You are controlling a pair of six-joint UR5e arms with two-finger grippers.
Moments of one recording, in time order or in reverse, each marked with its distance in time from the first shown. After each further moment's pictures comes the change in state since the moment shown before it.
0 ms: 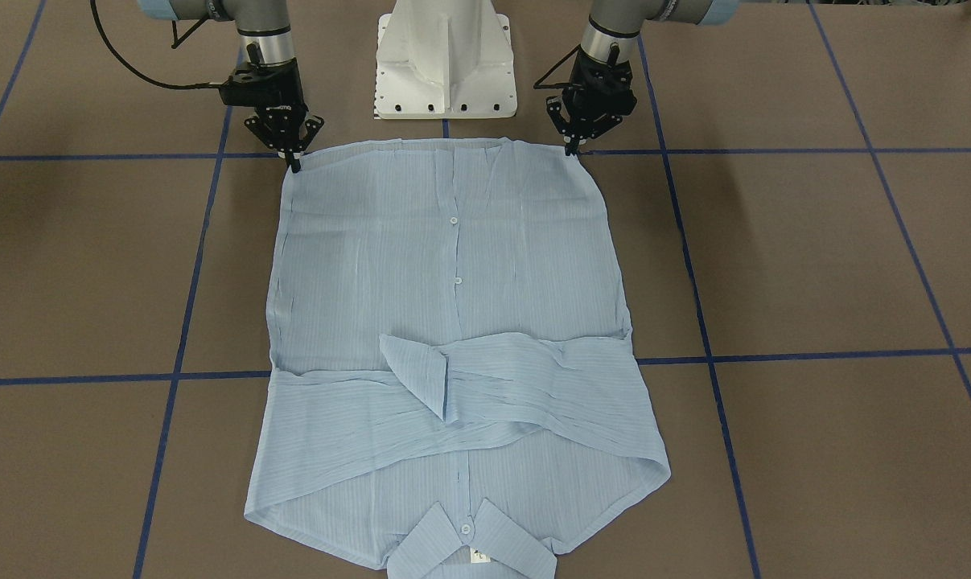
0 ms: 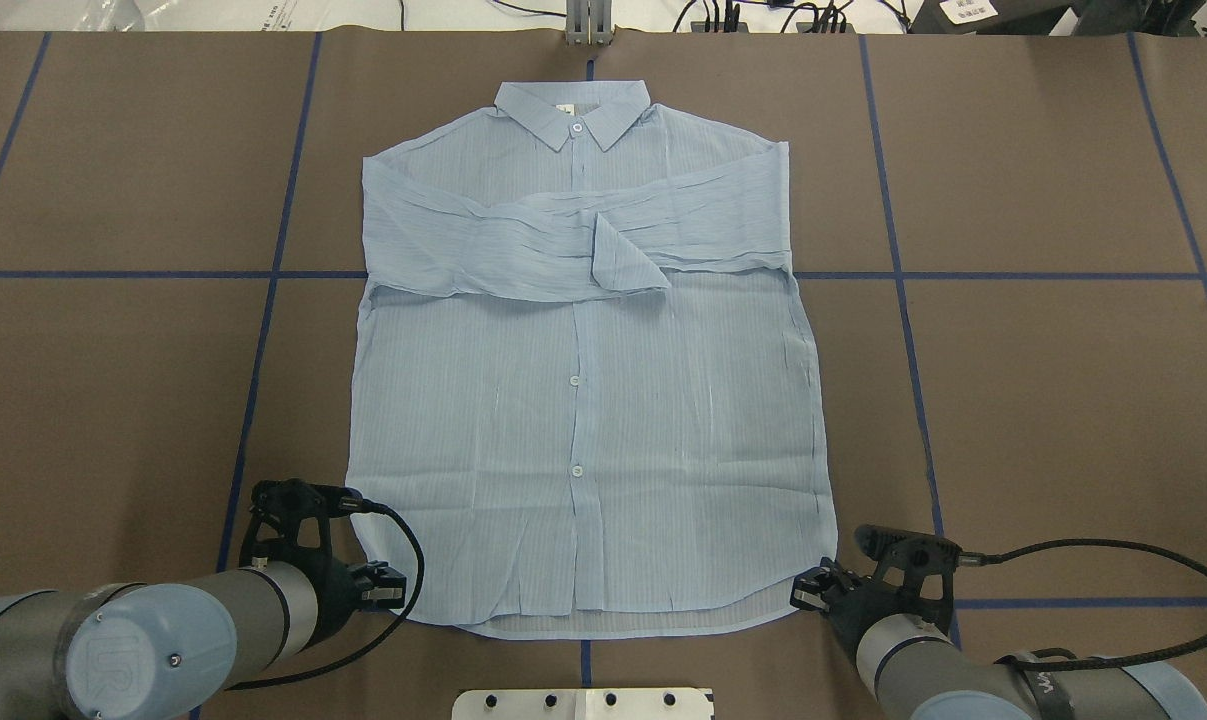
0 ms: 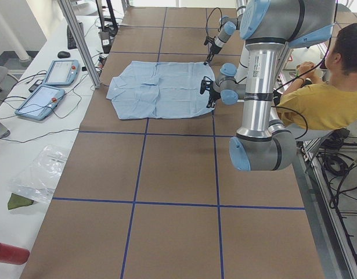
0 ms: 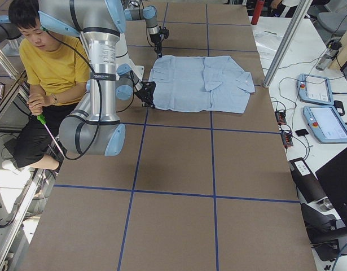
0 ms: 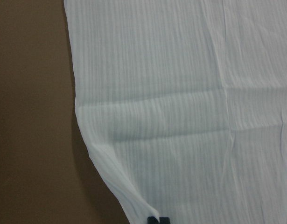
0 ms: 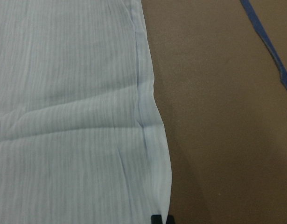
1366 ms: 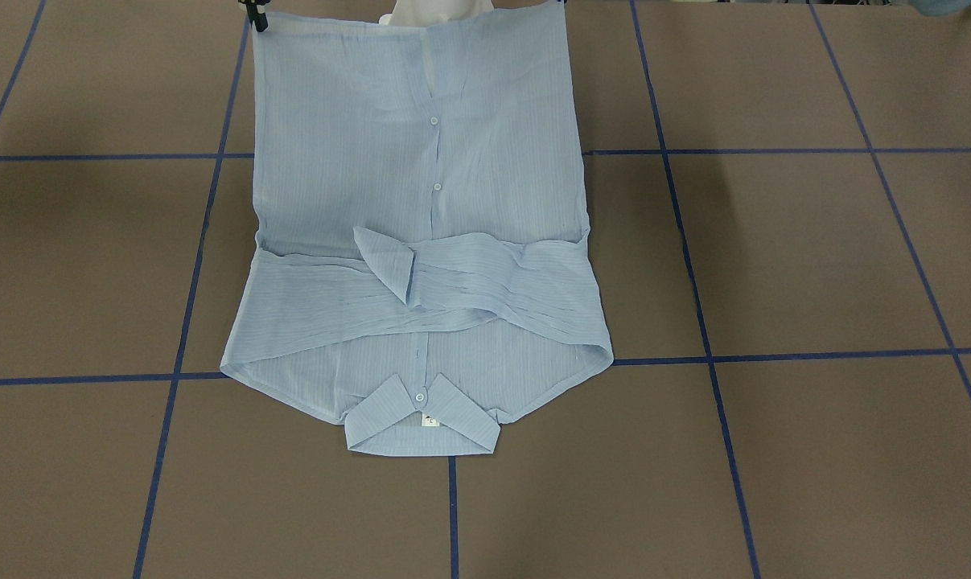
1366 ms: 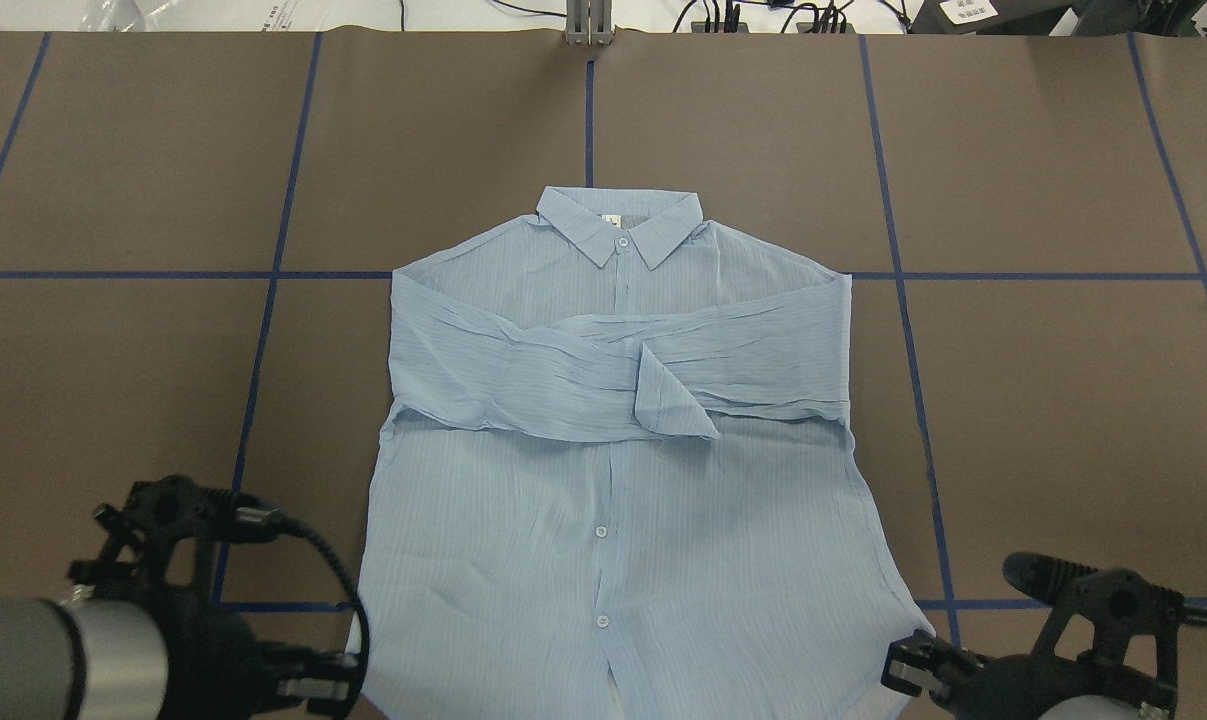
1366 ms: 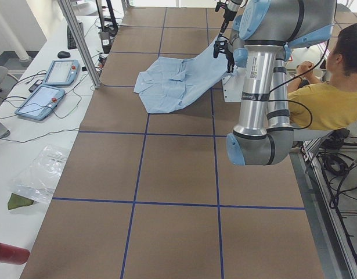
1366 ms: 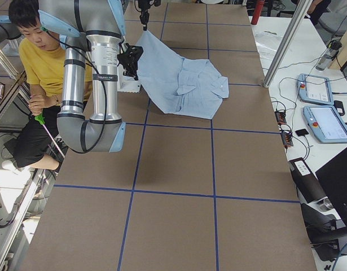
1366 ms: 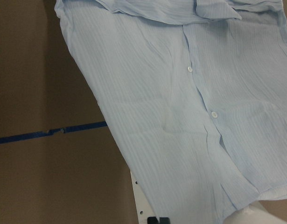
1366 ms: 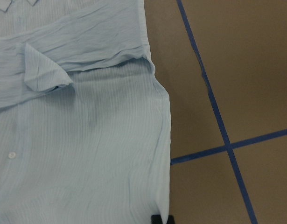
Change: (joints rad) left arm -0.033 -0.179 -0.444 0.507 -0.249 0.024; right arm -0.112 0.100 0.637 -0.772 0.075 0.187
